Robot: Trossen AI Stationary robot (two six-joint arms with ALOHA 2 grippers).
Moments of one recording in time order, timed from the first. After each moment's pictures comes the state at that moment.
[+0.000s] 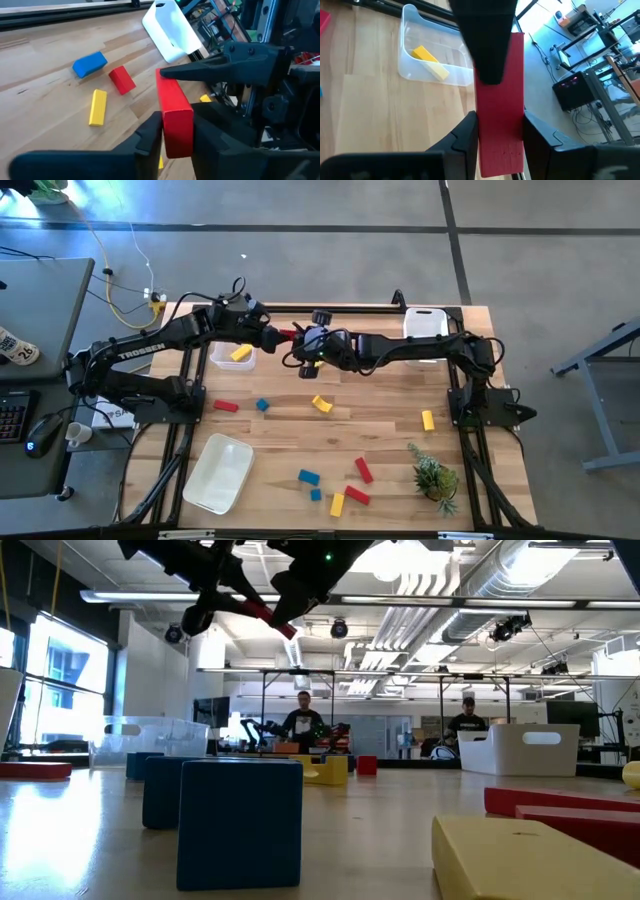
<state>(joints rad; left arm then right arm) 0.57 1.11 0.93 -0.35 0.20 -0.71 -0.07 1.92 1.68 -0.32 0.53 -0.39</state>
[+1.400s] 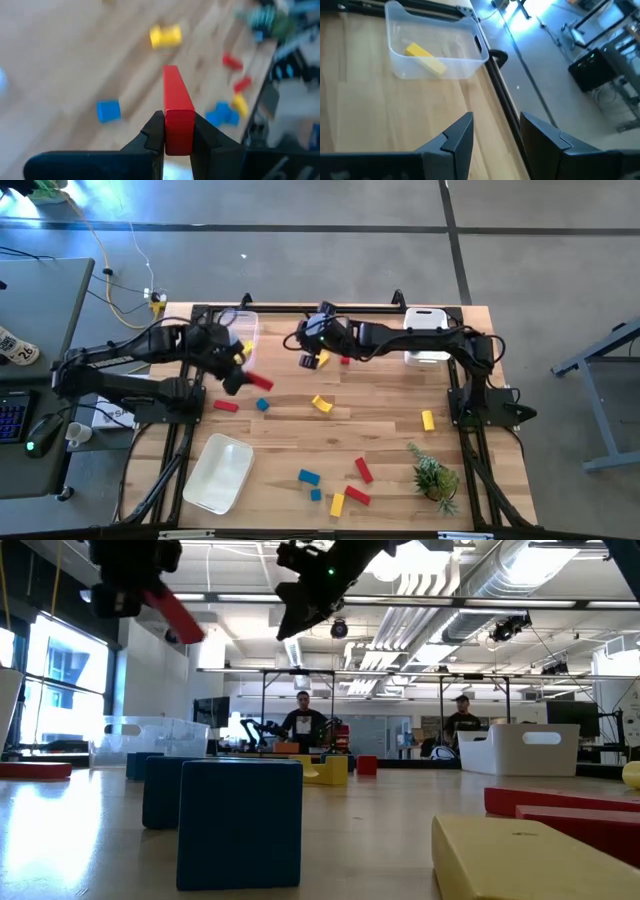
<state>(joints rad) 0.31 0.88 0.93 -0.97 0.24 -0.65 -0.16 1.92 1.68 -0.36 0.43 -0.24</state>
